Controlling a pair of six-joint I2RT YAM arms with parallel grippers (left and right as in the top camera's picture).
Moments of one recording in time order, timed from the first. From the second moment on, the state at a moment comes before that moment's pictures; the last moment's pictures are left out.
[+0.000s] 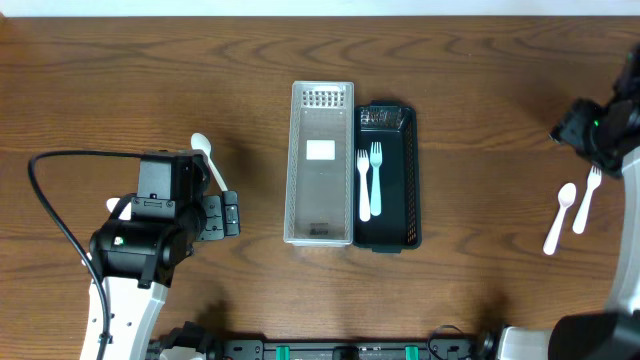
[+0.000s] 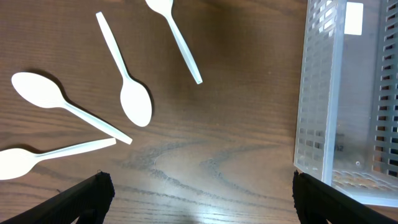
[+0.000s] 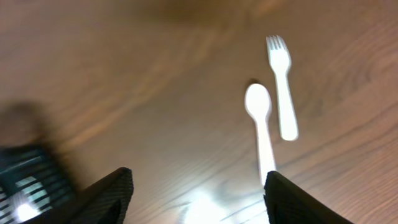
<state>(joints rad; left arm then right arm) -0.12 1.01 0.99 -1.08 -0.04 -0.17 -0.33 1.54 1.53 -1.16 0.09 0.35</state>
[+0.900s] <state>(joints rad) -0.12 1.01 0.99 -1.08 -0.04 -0.17 -0.50 1.85 1.18 -0.84 0.03 0.10</state>
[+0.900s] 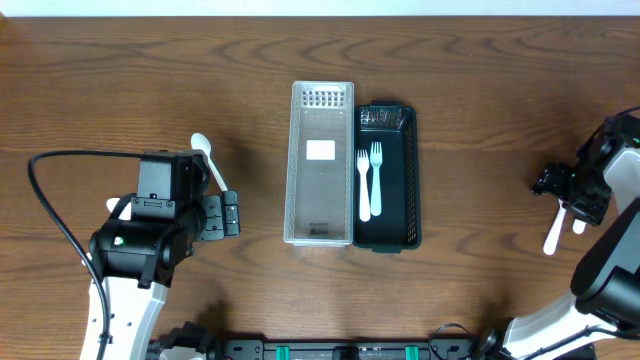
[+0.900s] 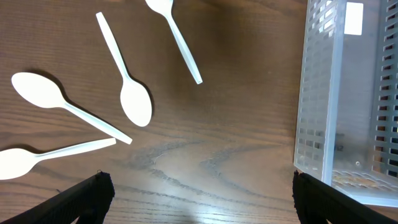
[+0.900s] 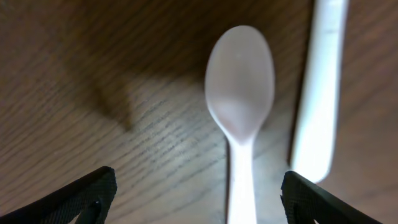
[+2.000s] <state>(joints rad) -0.12 1.01 0.99 -1.08 -0.04 -0.17 -0.50 1.91 1.16 -0.77 0.00 0.10</state>
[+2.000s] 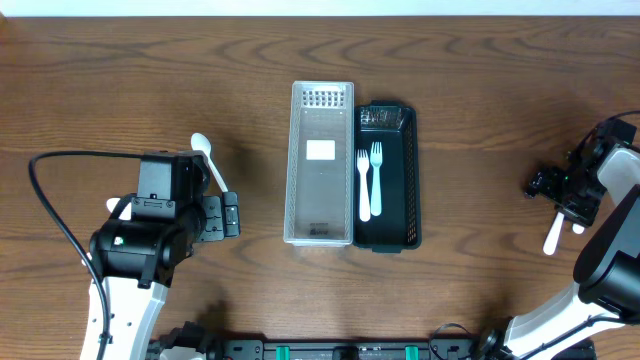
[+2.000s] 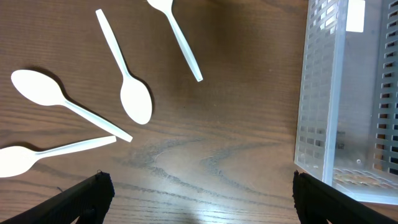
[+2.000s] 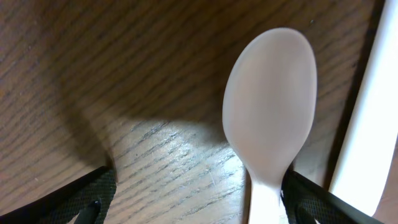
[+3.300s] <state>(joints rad) -0.12 1.01 0.99 -1.08 -0.04 -0.17 -0.50 1.90 1.15 -0.80 -0.08 0.15</state>
